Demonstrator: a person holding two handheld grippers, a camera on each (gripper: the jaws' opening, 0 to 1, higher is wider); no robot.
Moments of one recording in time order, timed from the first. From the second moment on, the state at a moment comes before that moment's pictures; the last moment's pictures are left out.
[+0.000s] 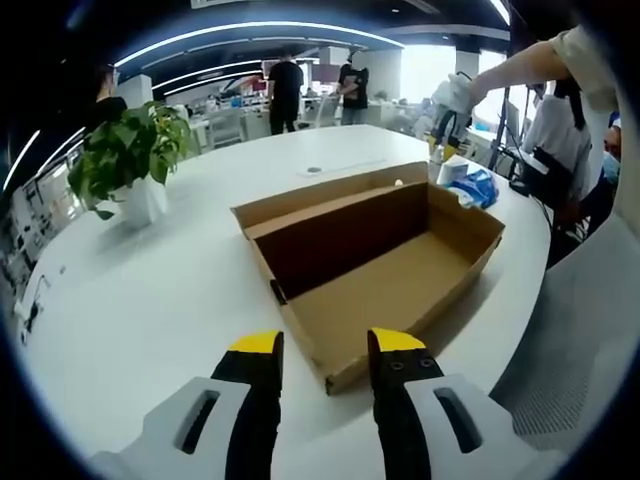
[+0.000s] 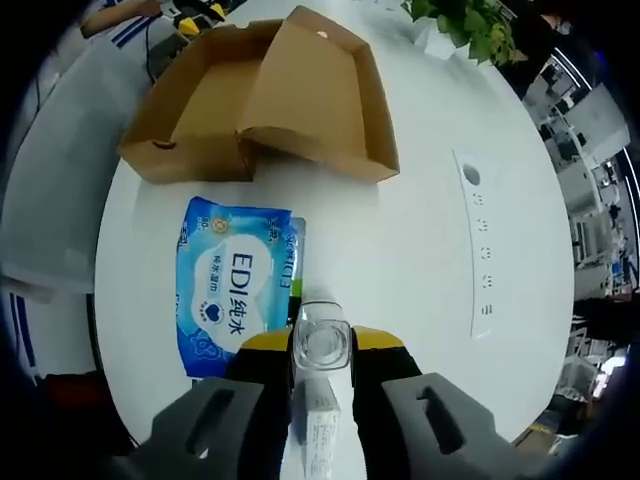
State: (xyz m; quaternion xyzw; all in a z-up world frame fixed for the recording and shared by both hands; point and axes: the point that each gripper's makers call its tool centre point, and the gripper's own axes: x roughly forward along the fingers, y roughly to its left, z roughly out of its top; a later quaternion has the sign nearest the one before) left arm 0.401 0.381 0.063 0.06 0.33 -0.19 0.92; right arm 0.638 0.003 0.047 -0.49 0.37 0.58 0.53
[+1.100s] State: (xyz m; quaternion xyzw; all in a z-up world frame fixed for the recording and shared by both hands) left arm 0.399 0.384 0.055 0.05 0.35 -0.18 0.92; right arm 0.647 0.002 0.058 -0.48 0.37 0.56 0.56
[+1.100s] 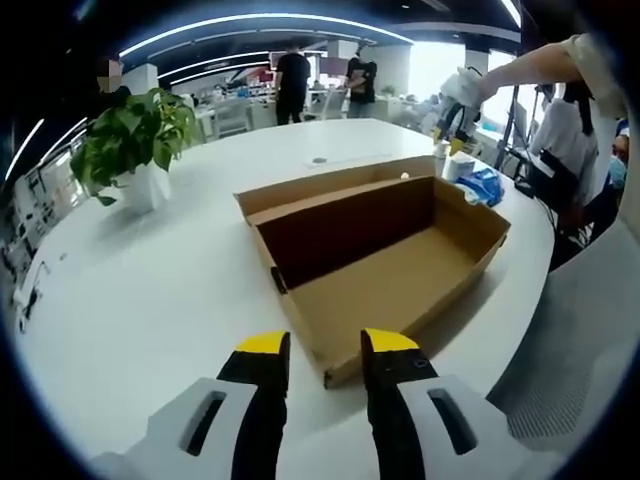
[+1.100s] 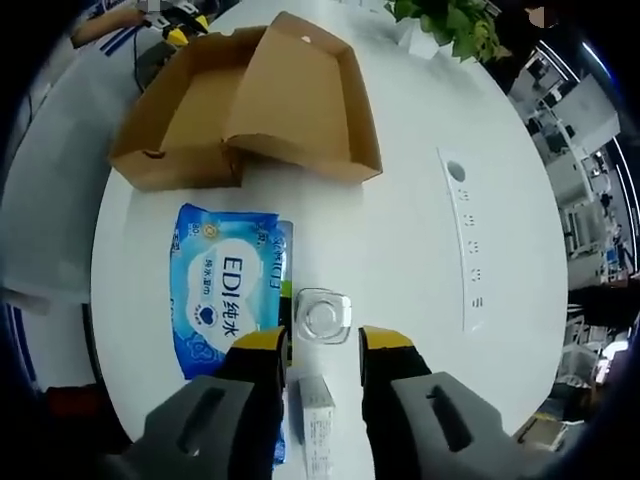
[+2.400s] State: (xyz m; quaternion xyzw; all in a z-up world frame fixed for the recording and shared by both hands) left arm 0.397 0.394 0.047 -0.03 0.35 -0.11 0.93; right arm 0.652 0.138 0.054 -0.12 0.46 0.38 0.79
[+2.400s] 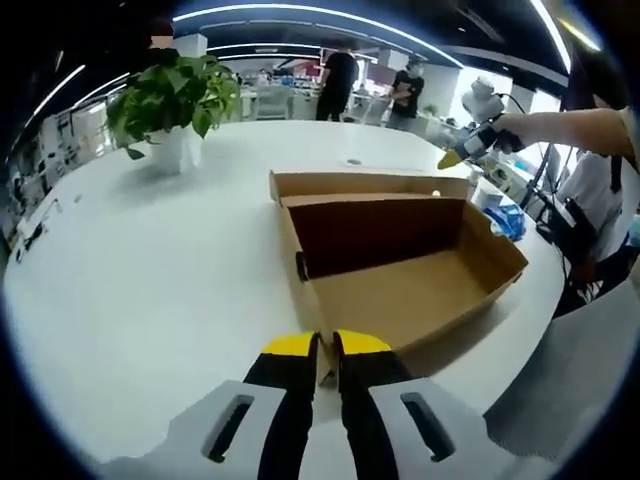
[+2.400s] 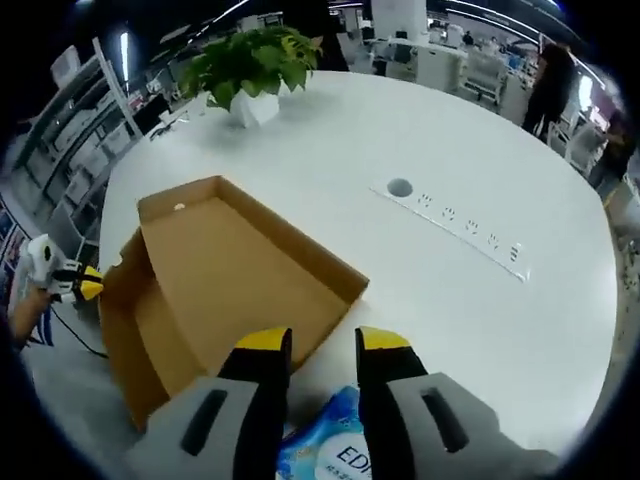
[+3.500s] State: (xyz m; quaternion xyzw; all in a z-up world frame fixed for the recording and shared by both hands) left arm 0.398 0.393 0.047 -0.03 0.35 -0.11 0.93; right arm 0.659 0.139 0.043 -0.09 0.46 0.31 0.83
